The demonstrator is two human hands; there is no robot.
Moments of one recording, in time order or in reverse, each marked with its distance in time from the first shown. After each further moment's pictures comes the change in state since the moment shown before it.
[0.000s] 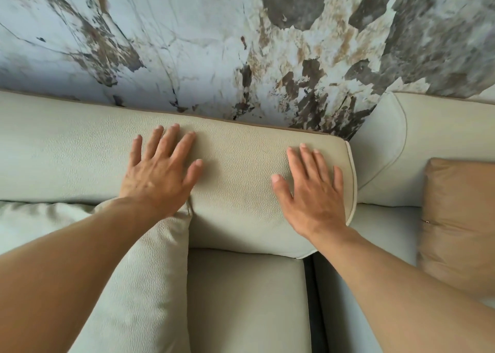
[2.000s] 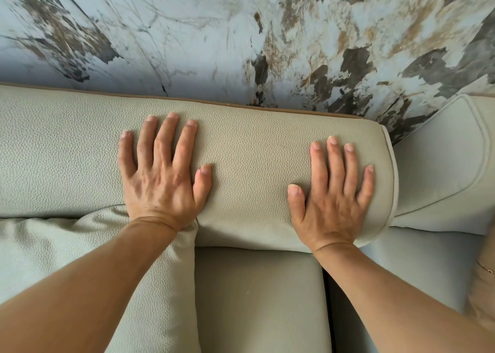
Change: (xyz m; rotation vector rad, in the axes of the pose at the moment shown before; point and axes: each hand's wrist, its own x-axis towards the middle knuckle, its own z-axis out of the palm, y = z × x) left_hand 0.092 0.001 0.071 0.147 0.524 -0.051; right_hand 0.105 0.018 0.075 -0.135 0.562 -0.072
